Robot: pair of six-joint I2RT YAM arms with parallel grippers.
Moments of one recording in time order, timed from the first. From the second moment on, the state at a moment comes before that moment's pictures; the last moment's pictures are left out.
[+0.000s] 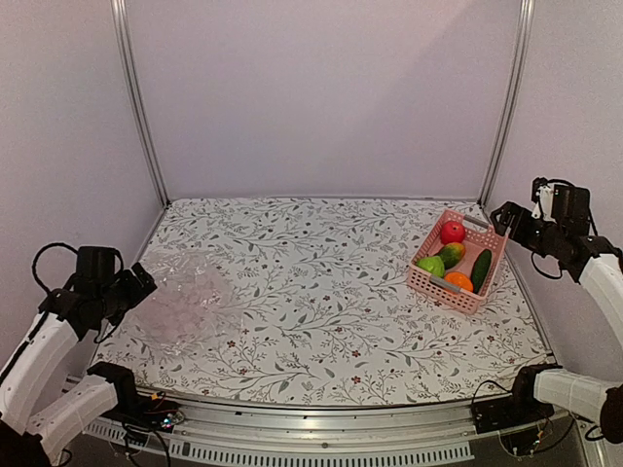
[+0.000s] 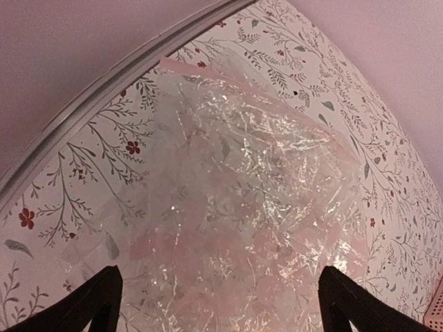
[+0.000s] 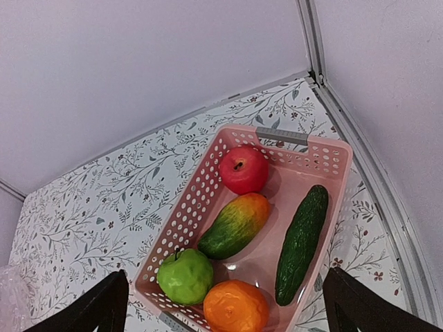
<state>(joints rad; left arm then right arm) -0.11 0.63 0.50 -0.62 -0.23 -0.74 -0.06 0.93 0.84 -0.39 -0.13 0.35</state>
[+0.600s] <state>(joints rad) 0.30 0.96 0.46 -0.31 0.07 -0.69 -0.04 0.93 0.83 -0.38 -0.19 0.37</state>
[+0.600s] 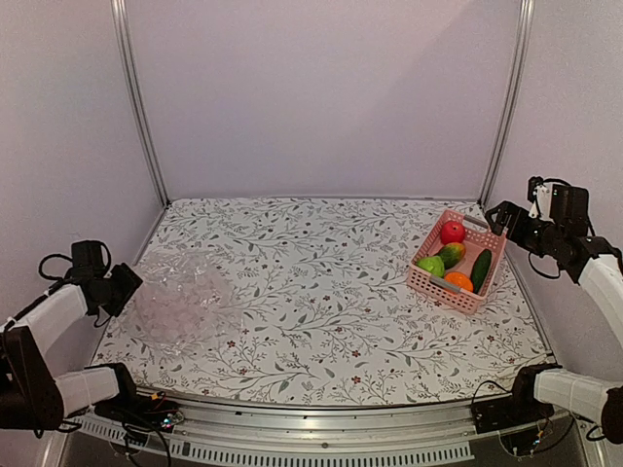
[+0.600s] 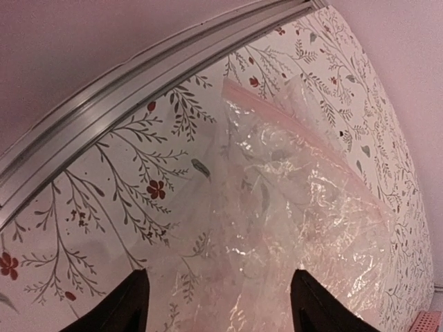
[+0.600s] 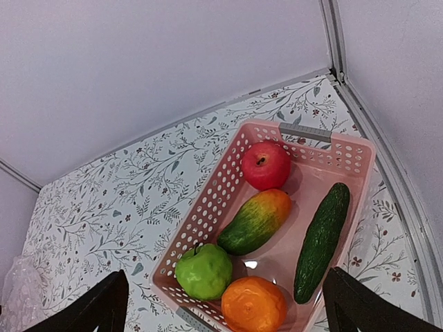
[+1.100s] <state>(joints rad) 0.31 1.19 0.51 -0.16 0.13 -0.64 -0.04 0.93 0.83 -0.38 -0.20 0.36</state>
